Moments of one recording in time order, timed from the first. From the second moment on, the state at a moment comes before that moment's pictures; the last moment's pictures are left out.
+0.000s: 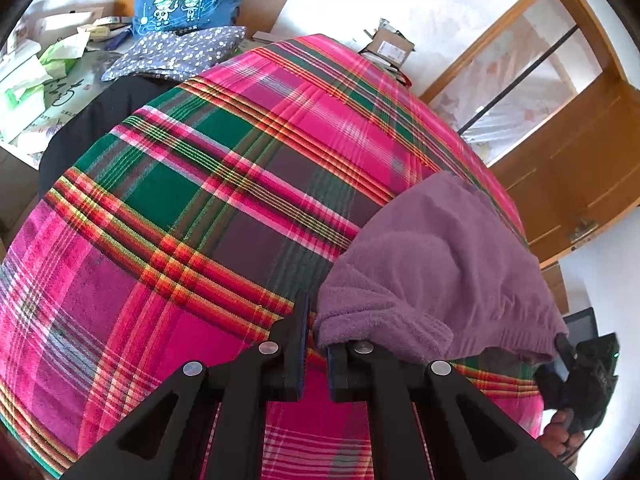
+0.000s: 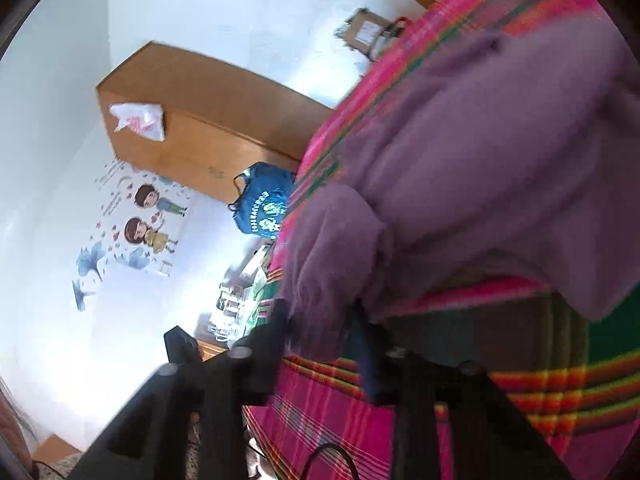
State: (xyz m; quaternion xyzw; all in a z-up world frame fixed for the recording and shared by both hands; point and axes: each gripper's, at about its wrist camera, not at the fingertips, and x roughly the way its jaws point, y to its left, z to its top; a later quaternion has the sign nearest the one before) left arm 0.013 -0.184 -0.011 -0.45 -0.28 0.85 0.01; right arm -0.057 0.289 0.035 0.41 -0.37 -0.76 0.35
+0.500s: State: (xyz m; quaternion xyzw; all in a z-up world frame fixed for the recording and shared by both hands) left arm 0.018 -0.194 -0.015 -0.44 -0.30 0.84 0.03; right arm -0.111 0.216 0.127 0.35 -0.30 -0.78 0.42
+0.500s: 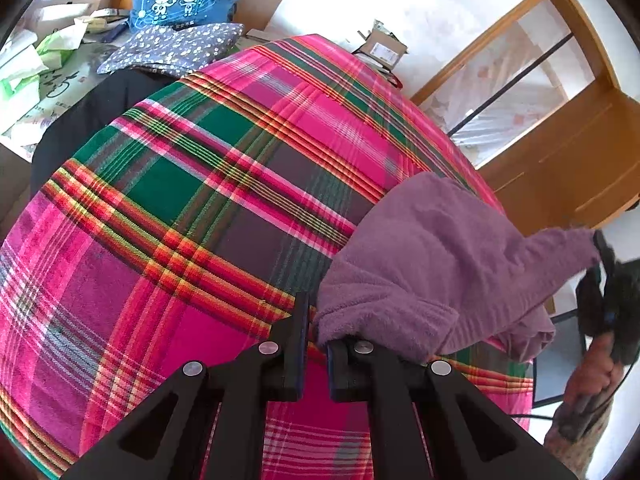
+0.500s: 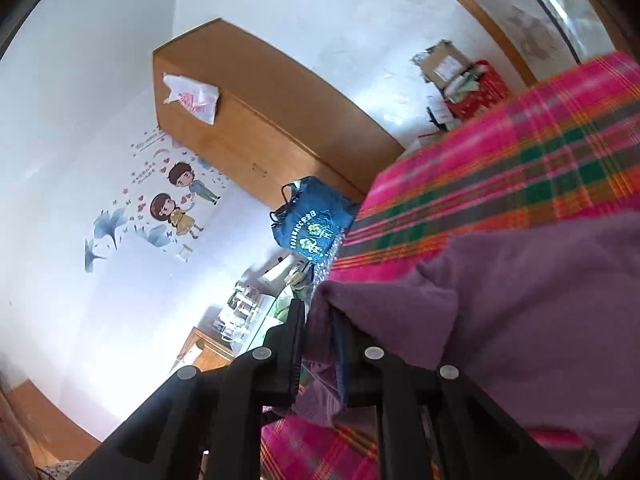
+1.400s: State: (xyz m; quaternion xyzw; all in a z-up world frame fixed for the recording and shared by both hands) left arm 0.028 -0.232 -0.024 -0.44 -0.35 0.83 0.01; right arm -0.211 0.073 0.165 0.36 -0.16 -0.80 0.45
